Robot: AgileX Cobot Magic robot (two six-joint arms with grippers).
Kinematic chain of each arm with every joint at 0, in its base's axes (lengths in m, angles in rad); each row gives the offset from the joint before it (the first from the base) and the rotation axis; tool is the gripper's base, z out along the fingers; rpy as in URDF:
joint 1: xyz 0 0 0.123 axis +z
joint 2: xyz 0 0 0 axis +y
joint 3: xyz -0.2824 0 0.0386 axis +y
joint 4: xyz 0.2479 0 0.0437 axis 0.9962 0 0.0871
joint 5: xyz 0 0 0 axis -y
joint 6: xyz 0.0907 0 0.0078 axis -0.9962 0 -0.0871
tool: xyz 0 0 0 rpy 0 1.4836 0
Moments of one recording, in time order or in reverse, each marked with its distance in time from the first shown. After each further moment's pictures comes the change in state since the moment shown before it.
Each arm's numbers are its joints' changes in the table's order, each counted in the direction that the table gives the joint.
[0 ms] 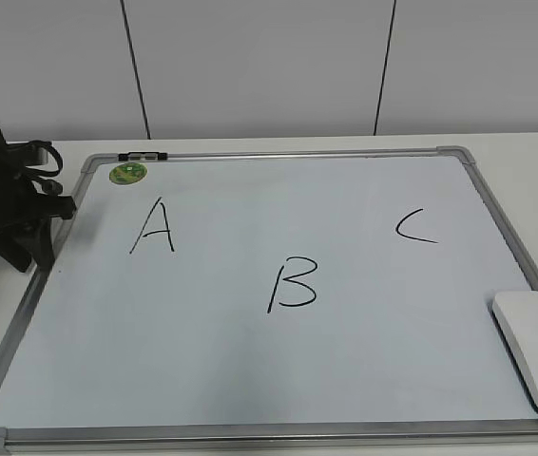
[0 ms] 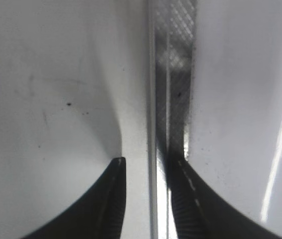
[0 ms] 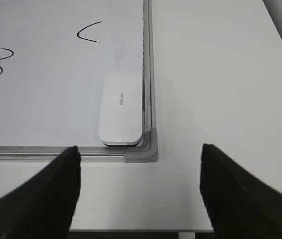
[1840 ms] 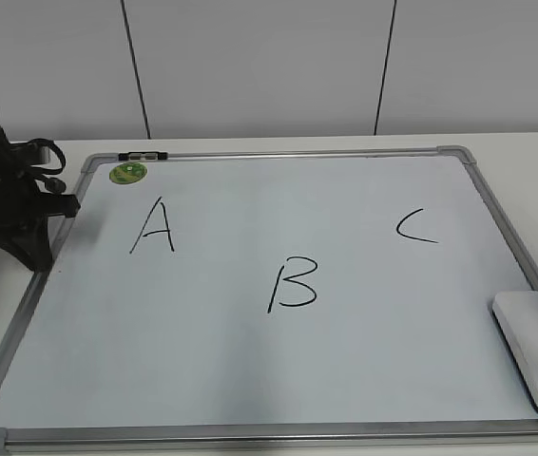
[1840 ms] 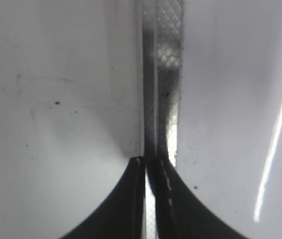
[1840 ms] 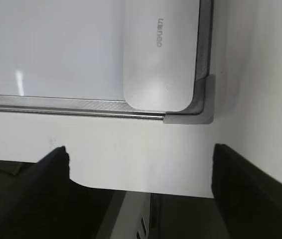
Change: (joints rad) left arm 0.000 0.000 -0.002 -0.003 -0.004 0.000; right arm 0.000 1.132 -0.230 0.152 0.121 0.057
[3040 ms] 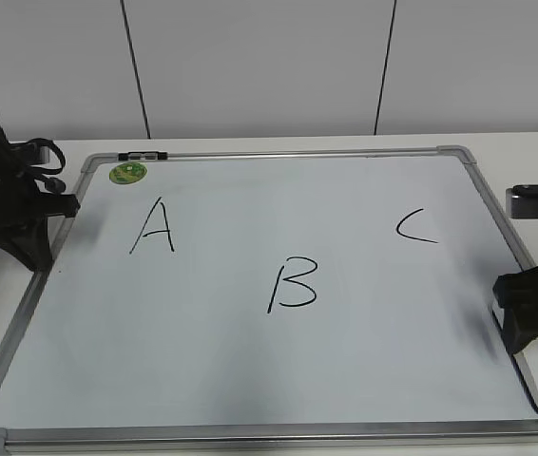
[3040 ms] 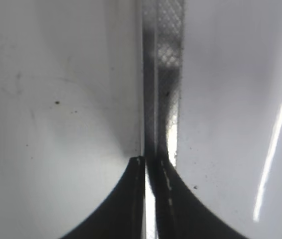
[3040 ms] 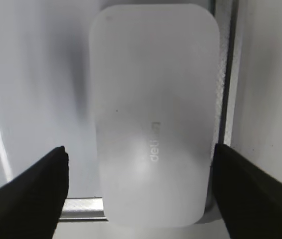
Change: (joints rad) left arm 0.000 0.000 0.000 0.000 -0.002 0.000; right arm 0.119 0.531 -0.169 -0.152 0.173 -0.231
